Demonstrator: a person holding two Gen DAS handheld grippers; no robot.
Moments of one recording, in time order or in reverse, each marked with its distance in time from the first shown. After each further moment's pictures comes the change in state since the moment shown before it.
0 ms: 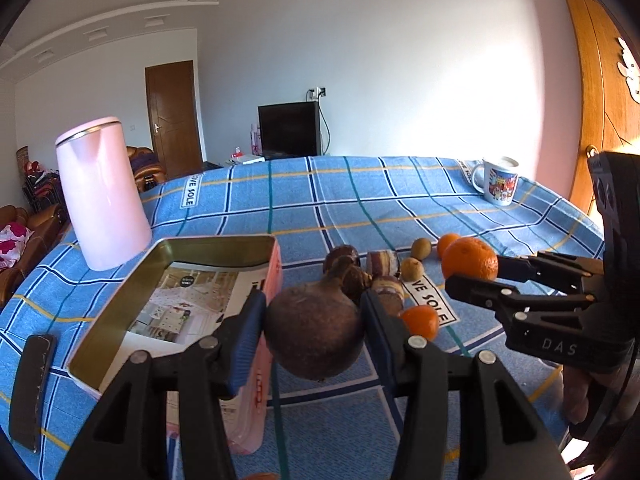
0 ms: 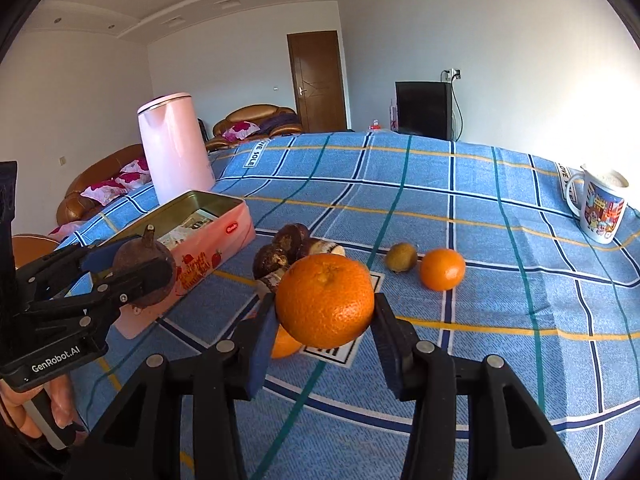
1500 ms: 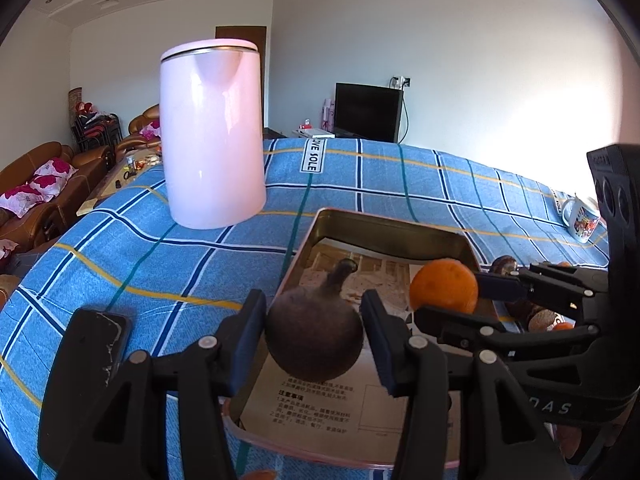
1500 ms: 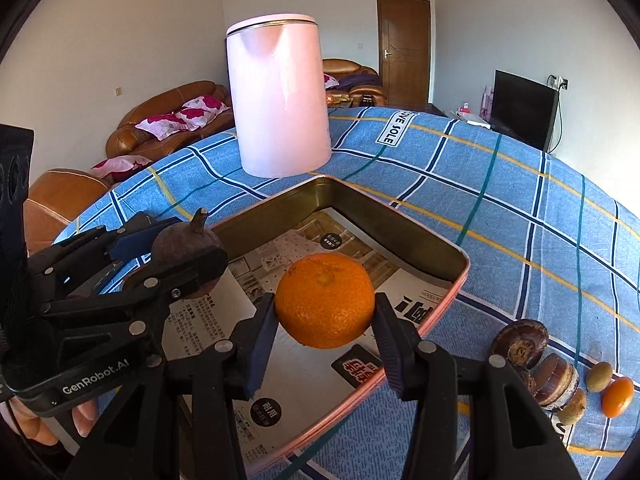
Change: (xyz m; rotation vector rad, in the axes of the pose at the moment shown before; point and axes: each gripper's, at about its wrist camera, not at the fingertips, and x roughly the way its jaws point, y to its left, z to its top) left arm 0.028 0.138 -0.010 -0.193 0.085 0.157; right arm 0.119 0.147 0.058 -0.197 0.172 0.203
